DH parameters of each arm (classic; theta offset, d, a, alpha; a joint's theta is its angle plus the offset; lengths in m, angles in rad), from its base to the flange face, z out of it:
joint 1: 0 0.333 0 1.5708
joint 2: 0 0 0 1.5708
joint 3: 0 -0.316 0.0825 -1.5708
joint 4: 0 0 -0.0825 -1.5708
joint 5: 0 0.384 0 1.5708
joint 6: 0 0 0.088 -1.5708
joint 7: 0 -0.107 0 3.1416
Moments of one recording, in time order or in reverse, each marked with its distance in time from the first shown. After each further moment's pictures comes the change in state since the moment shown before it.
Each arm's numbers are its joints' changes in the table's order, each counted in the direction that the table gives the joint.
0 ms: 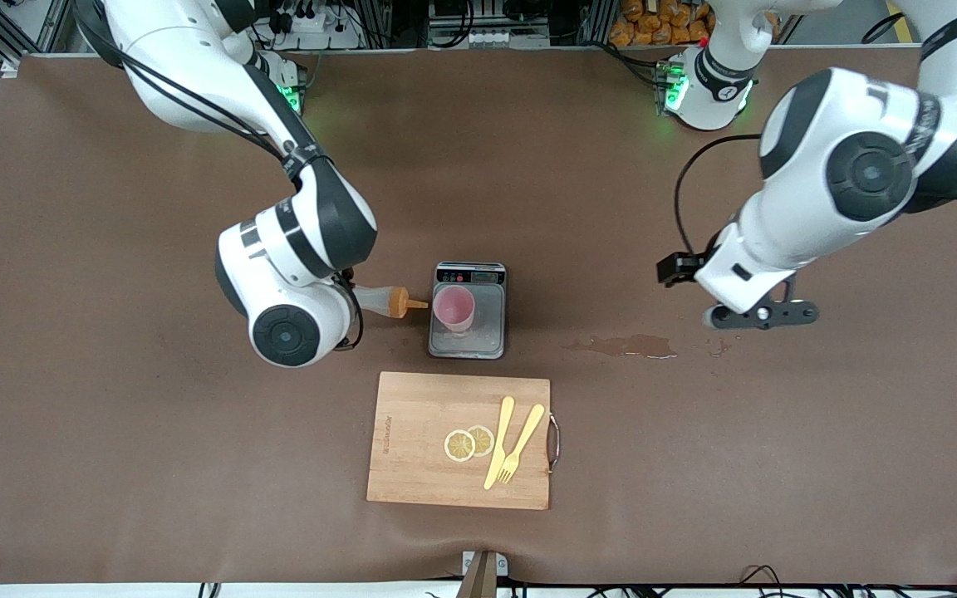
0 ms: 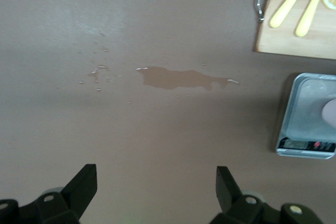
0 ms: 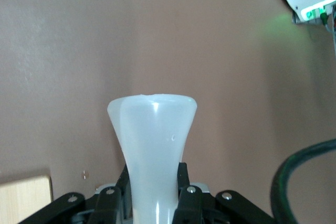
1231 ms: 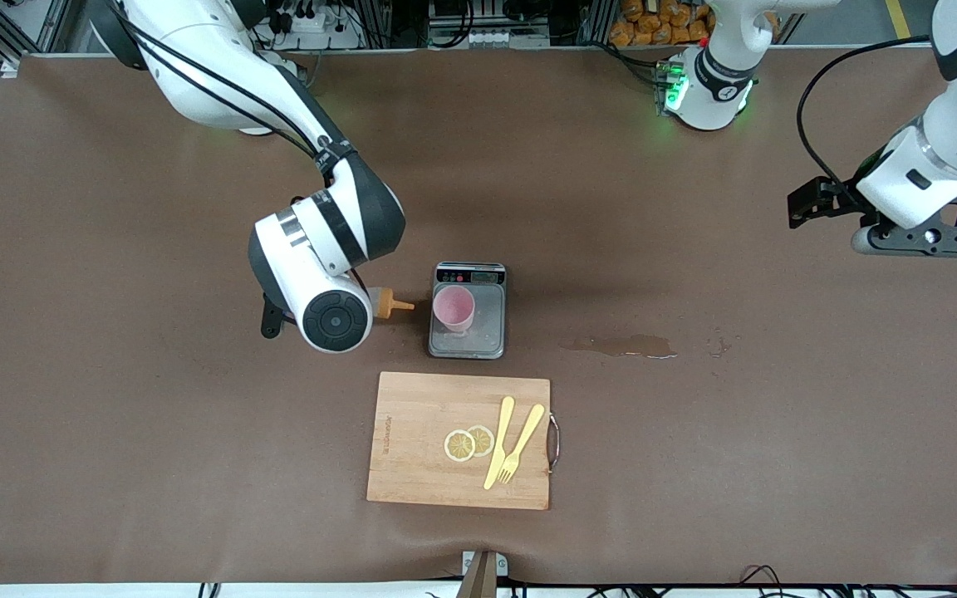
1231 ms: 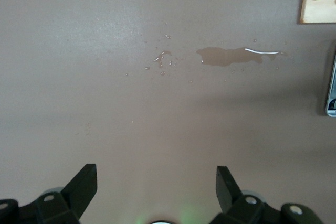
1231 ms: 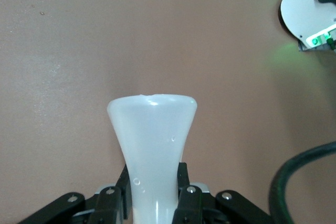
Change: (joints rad) left arm 0.026 0.265 -0.185 -0.135 0.000 -0.104 -0.304; right arm 0.042 -0.011 0.008 -0.008 -0.131 -0.013 -0.078
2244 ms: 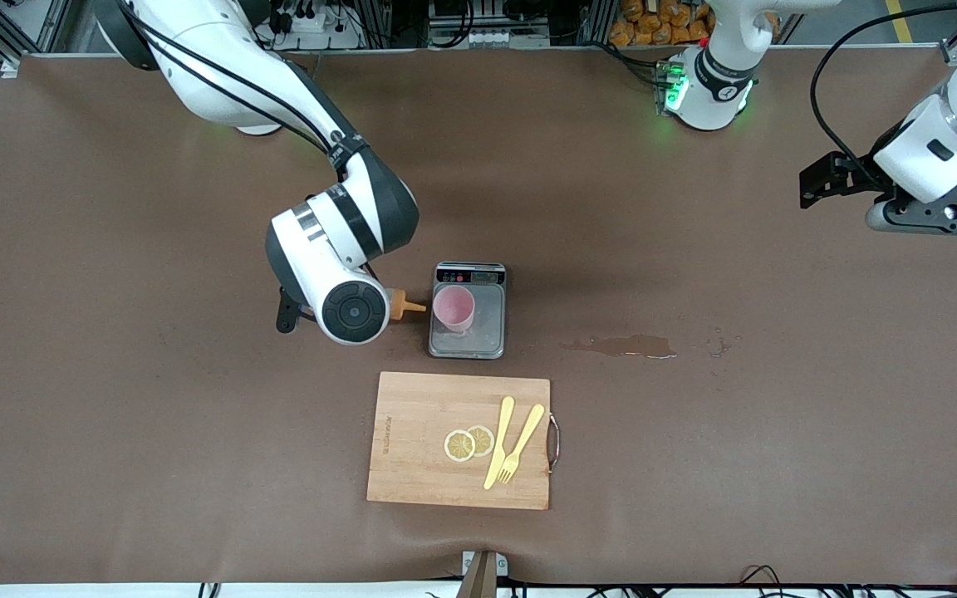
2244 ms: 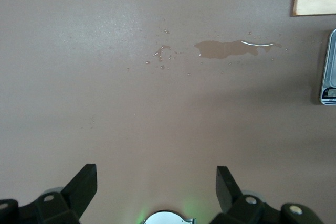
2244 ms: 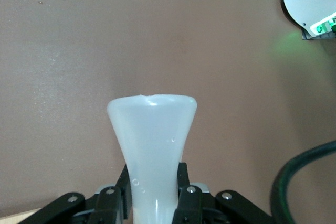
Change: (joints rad) left arm -0.019 0.012 -0.009 0.051 0.000 -0.064 -0.012; right arm 0.025 -0.003 -0.007 -0.002 0.000 0.019 -0.038
